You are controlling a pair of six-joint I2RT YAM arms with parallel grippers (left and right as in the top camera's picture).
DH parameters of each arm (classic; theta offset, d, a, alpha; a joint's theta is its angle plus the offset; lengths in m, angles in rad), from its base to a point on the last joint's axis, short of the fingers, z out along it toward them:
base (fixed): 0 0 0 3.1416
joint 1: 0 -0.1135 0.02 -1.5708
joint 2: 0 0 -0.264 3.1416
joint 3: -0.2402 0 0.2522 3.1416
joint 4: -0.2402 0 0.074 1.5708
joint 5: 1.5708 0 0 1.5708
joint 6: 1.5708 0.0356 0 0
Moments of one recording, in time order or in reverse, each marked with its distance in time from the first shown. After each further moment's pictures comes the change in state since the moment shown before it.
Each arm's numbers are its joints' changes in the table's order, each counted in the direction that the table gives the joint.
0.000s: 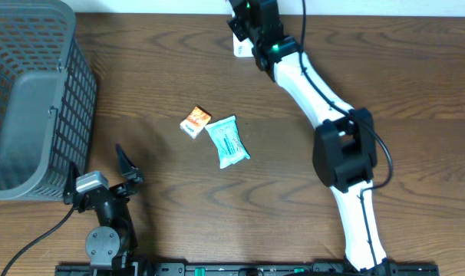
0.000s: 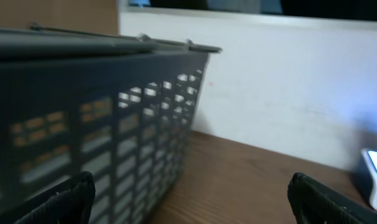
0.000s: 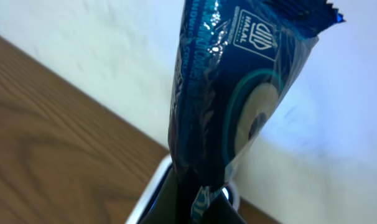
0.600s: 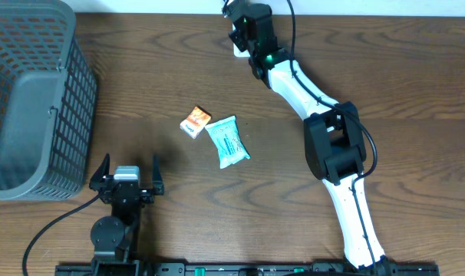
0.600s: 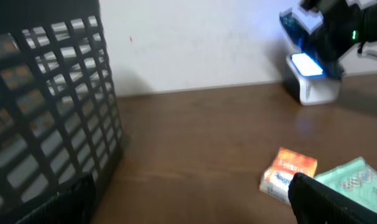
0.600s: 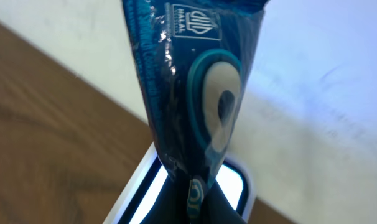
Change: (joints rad) left arm 0.000 0.000 0.006 -0.192 0.310 0.187; right arm 0.005 -0.096 0.000 0.111 0.045 -0.047
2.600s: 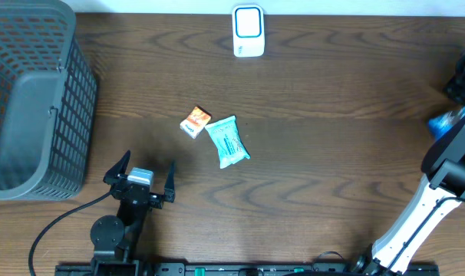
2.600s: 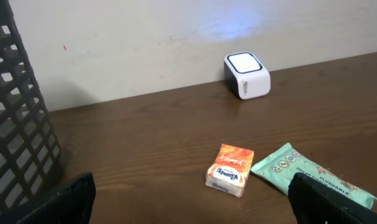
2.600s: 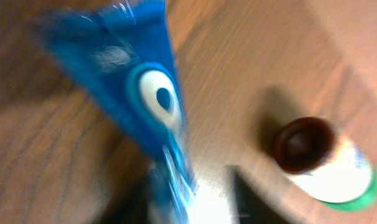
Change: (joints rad) left arm 0.000 0.000 -0.006 -0.011 0.236 0.007; right arm 0.915 0.163 -0.031 -1.165 0.352 0.721
